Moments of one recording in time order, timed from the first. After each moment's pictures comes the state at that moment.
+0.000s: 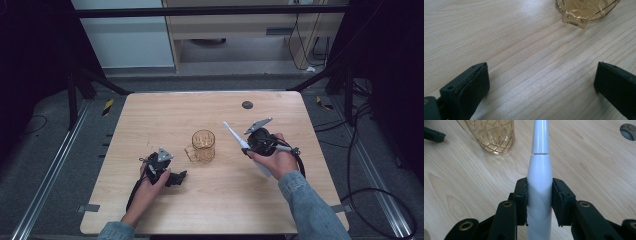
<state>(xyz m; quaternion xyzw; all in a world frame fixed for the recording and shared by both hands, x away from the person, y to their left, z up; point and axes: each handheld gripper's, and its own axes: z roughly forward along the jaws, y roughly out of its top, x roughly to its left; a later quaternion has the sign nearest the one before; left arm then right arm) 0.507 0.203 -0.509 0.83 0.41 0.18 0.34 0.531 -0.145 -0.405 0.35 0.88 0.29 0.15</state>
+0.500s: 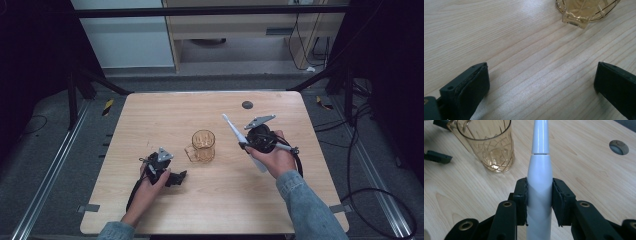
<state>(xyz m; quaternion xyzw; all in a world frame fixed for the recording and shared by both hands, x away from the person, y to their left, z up) 0.507 0.203 -0.509 0.83 0.41 0.18 0.34 0.531 -0.142 -0.393 0.36 0.86 0.33 0.17</state>
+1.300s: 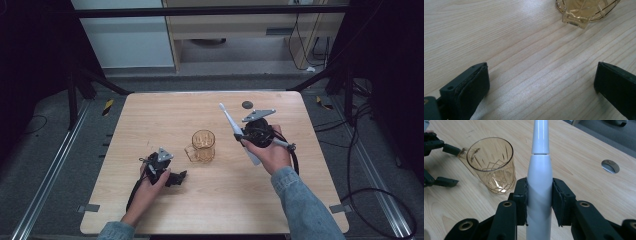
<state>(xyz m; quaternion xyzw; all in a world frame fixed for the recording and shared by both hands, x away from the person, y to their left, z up) 0.507 0.203 -0.509 0.83 0.41 0.18 0.34 0.534 -0.131 -0.373 0.36 0.83 0.37 0.19</state>
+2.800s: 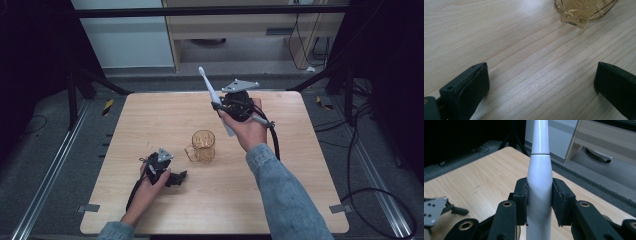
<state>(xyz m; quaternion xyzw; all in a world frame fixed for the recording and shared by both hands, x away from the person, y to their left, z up) 0.507 0.203 -0.509 0.83 0.41 0.18 0.34 0.564 -0.074 -0.306 0.34 0.78 0.47 0.25</state>
